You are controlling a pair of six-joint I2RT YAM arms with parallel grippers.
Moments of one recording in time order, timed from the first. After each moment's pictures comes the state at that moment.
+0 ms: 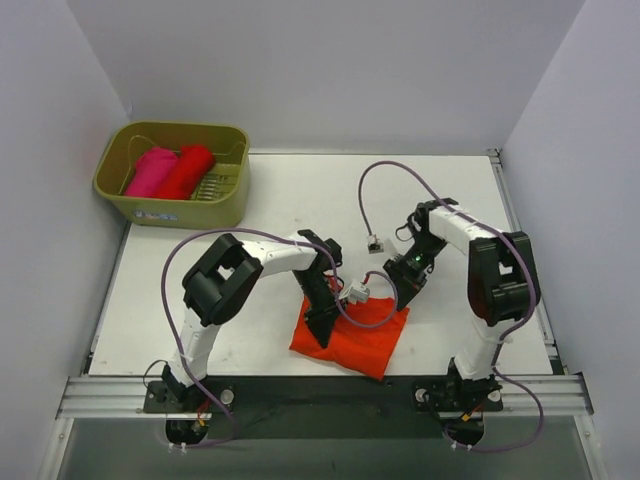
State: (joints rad) left arm -0.84 2.11 1.42 -1.15 0.98 0.83; right arm 0.18 1.79 1.18 -1.25 -0.61 -0.84
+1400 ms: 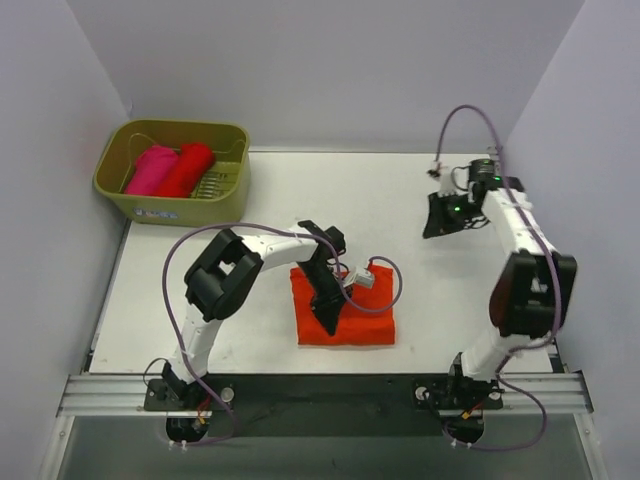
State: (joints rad) left arm -0.82 2.13 1.50 -1.09 0.96 0.72; right arm 0.00 1.81 1.40 -0.92 -0.52 -0.41
